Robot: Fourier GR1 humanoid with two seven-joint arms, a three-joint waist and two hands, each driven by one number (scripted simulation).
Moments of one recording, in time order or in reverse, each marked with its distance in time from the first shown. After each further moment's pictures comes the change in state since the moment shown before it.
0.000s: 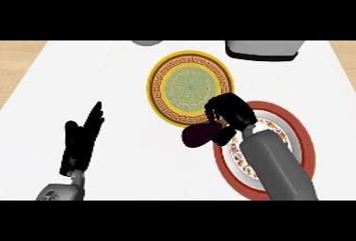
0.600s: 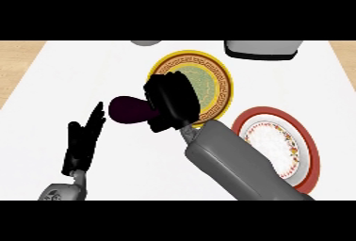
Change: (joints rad) left arm -0.003 -0.008 -0.002 0.014 -0.009 0.004 -0.013; right arm -0.298 0.098 0.366 -0.144 -0.050 -0.368 0.568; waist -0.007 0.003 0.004
